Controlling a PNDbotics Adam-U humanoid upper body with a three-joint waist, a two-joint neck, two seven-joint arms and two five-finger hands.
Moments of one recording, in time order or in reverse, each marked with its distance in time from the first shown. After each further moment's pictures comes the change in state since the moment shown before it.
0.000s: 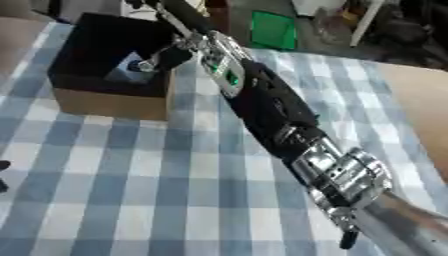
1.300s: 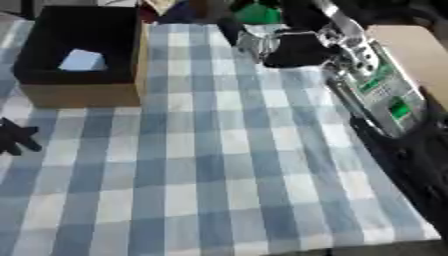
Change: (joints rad) left arm 0.106 -0.006 0.095 0.007 -0.052 -0.014 0.105; right arm 0.644 -0.256 -0.084 -1.049 -0.901 0.266 0.133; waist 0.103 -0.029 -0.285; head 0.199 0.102
